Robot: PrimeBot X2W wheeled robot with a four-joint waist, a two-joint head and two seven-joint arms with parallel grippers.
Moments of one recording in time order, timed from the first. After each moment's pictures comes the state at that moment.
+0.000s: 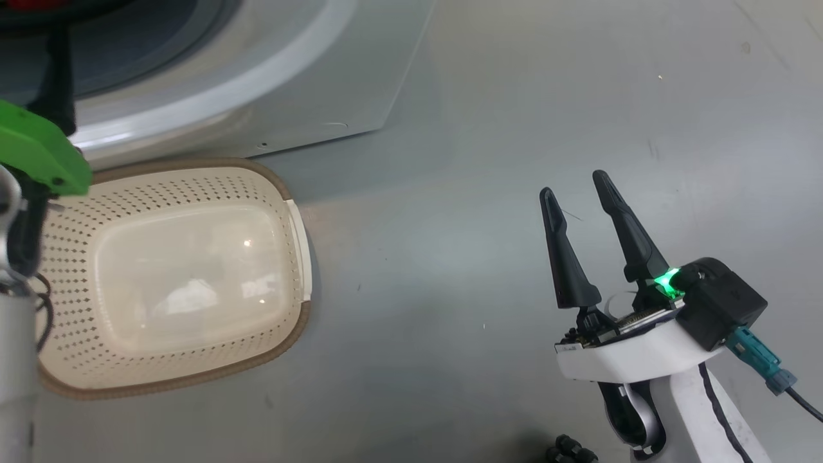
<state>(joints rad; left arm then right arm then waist) -0.62 0.26 -0.03 0.16 -0.42 -0.07 0.24 -0.12 -0.04 0.30 -0.11 0.33 0.08 -0.26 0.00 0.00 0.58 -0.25</state>
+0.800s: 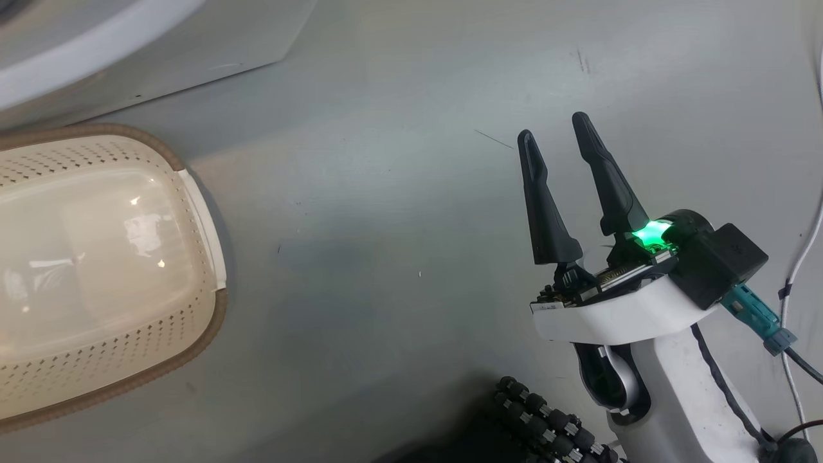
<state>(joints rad) -1.06 0.47 0.02 0.25 -0.47 -0.08 0.68 -0.27 -0.04 0.40 -0.13 0.46 0.03 -0.26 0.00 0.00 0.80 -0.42</state>
